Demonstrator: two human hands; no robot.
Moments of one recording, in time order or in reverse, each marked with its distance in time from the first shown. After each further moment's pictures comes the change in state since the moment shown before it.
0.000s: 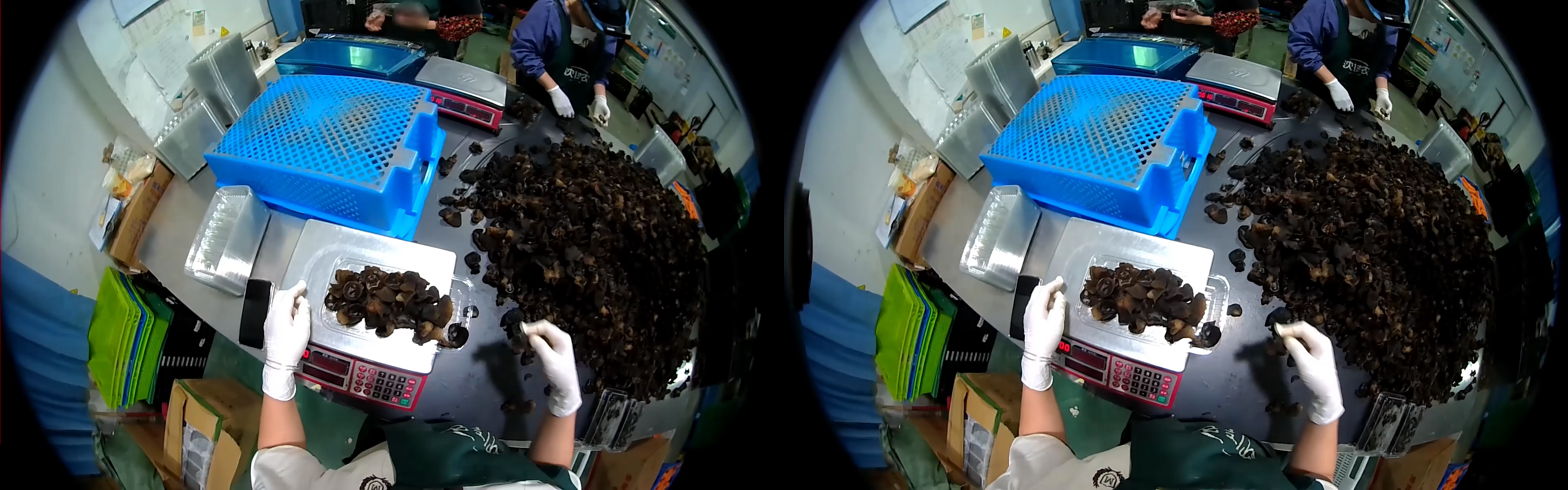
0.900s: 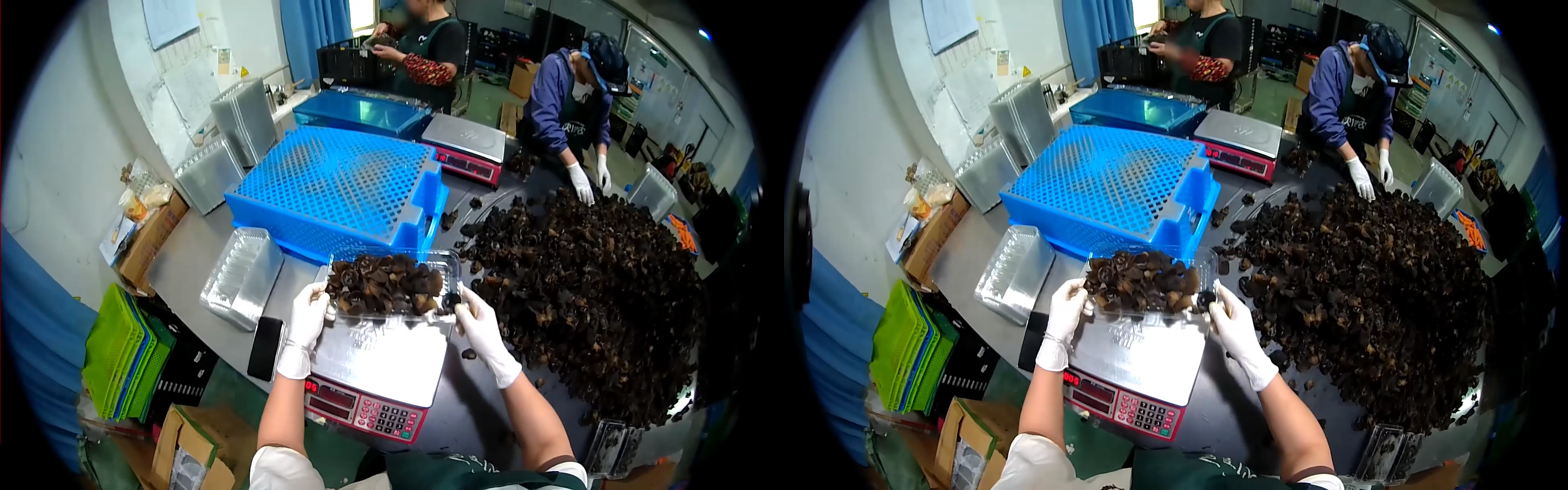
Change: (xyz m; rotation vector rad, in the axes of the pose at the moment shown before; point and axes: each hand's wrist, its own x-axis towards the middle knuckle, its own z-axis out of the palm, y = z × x) left_hand 0.078 -0.023 0.038 -0.773 -0.105 -0.256; right_hand 0.123 -0.016 0.104 0.224 -0.091 -0.078
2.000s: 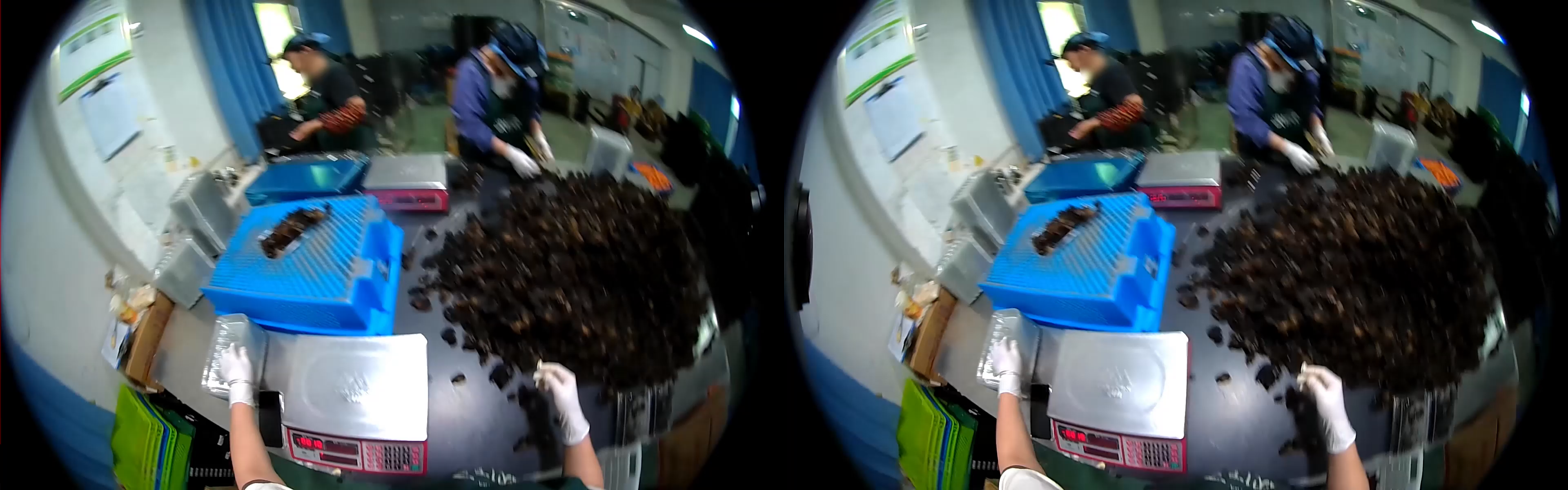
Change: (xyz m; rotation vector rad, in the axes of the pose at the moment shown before) left_hand 0.091 -0.028 -0.150 1.473 0.527 0.272; right_hand -0.162 0.068 -0.145 0.141 0.513 0.011
